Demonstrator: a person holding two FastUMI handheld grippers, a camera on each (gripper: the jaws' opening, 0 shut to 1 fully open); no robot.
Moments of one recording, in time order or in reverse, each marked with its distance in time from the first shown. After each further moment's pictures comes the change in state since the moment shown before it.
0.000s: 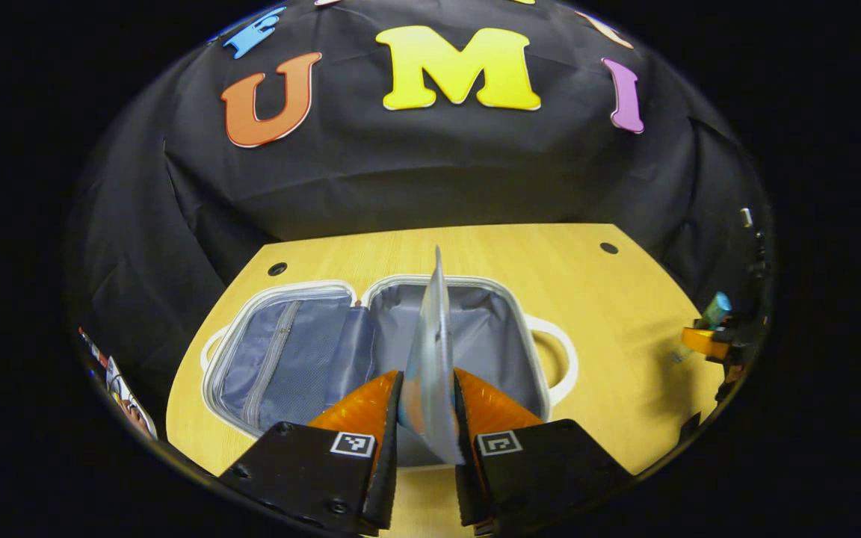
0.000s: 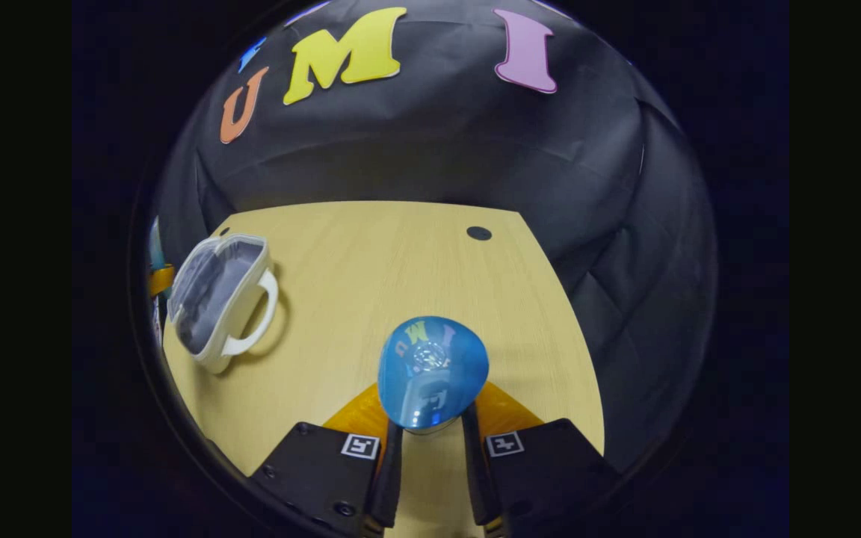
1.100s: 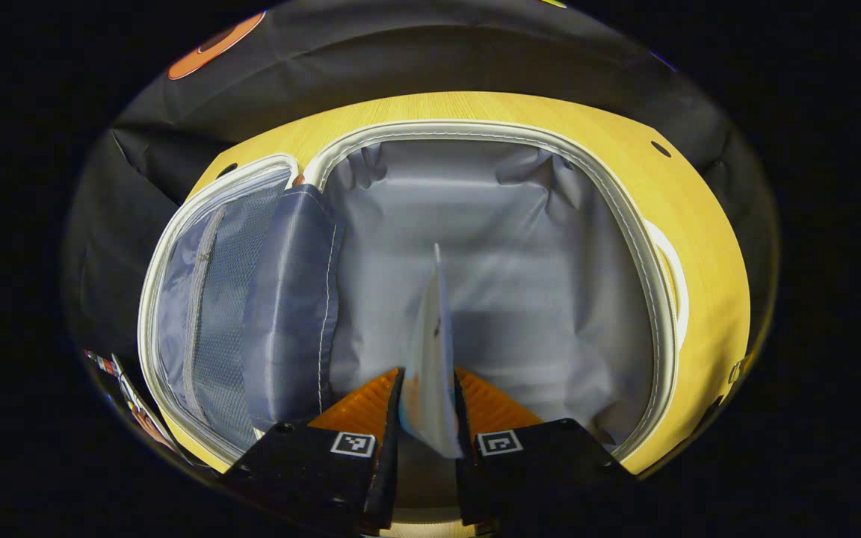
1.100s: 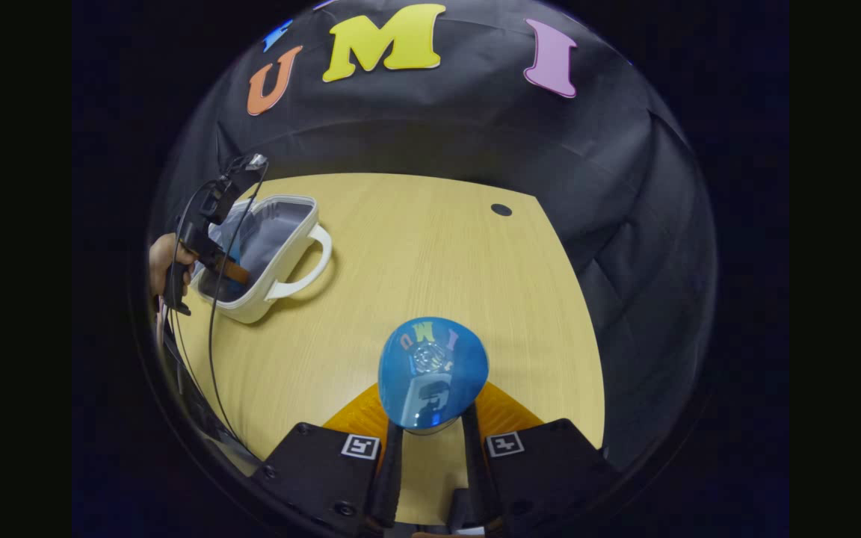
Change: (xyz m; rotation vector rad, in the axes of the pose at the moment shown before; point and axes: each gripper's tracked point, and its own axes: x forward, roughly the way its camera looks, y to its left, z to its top) left arm 0.092 0.006 -0.092 0.031 0.502 0.014; right arm -0.053 0.042 -0.046 -0.074 0.095 0.034
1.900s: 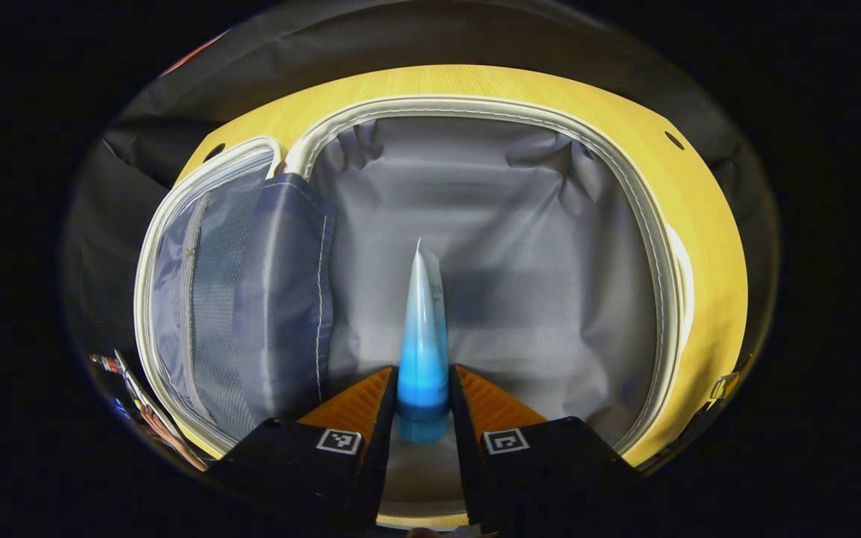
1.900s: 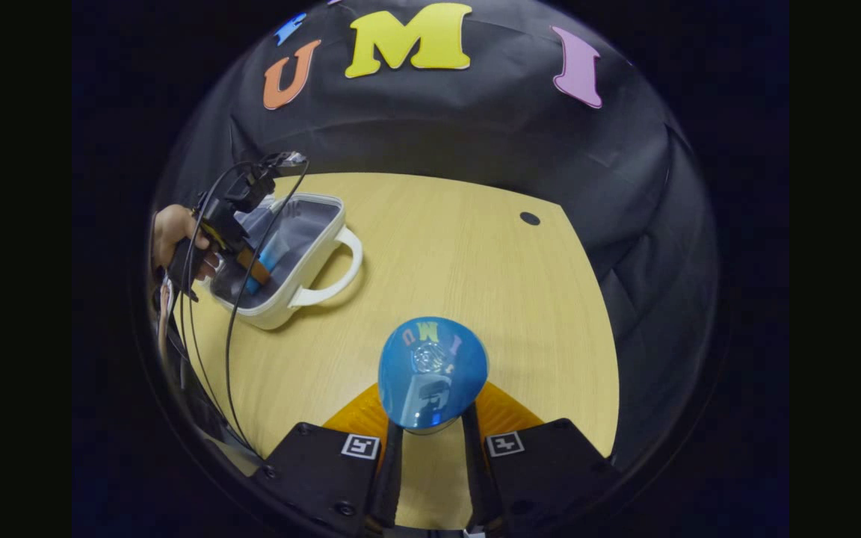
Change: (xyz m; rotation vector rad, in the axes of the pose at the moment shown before) left arm -0.003 -0.006 -0.001 -0.030 0.114 -0.045; right arm 0.005 0.041 0.022 -0.046 -0.011 0.064
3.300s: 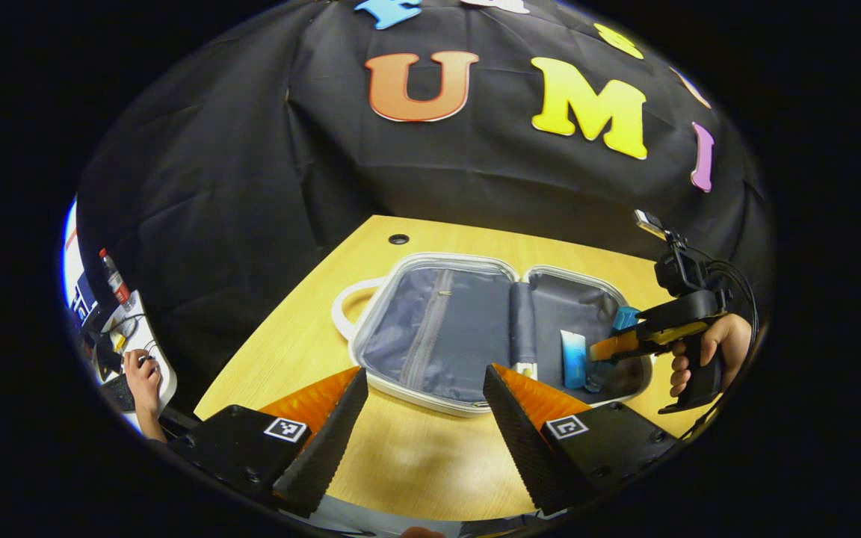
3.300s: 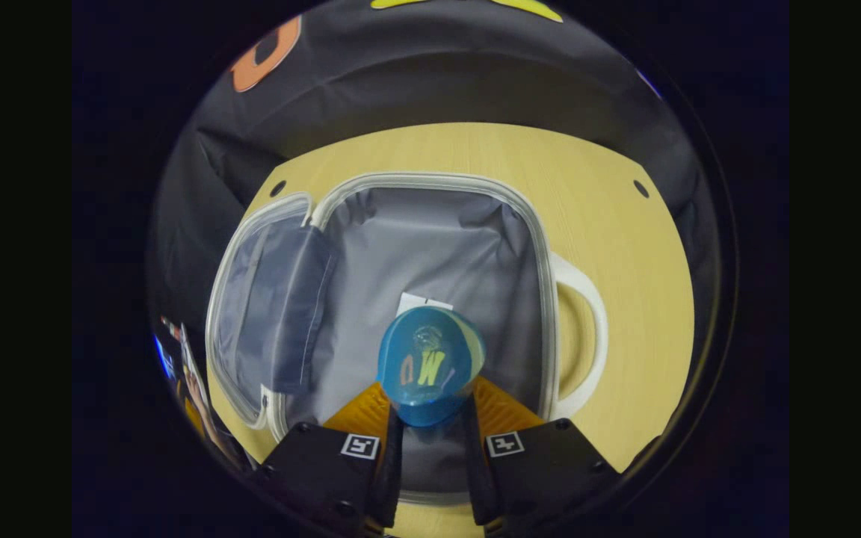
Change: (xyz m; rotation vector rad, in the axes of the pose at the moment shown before) left arm -0.170 0.204 -0.084 -0.287 -0.691 0.121; right arm 0.145 0.265 0.088 0.242 0.297 0.089
